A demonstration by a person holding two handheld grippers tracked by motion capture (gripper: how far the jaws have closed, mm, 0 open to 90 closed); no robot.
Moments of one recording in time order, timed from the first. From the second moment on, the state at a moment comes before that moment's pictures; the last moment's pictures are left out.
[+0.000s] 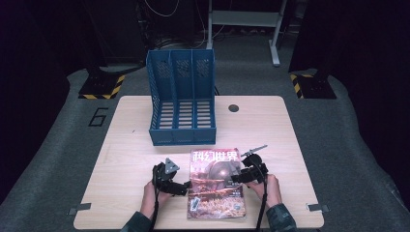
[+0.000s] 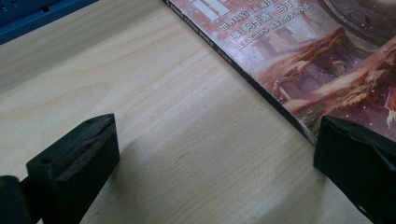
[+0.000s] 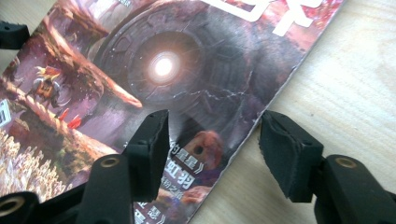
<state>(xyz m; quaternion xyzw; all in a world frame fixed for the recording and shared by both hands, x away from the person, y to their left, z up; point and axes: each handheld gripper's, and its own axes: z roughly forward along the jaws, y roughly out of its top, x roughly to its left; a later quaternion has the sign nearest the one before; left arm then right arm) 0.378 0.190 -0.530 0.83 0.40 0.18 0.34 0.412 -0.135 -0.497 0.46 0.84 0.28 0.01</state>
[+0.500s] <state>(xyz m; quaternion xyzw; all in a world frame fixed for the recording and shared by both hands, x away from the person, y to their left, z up) 0.378 0.190 -0.530 0.83 0.40 0.18 0.34 0.412 -0.156 -0.494 0.47 0.79 0.40 -0.05</state>
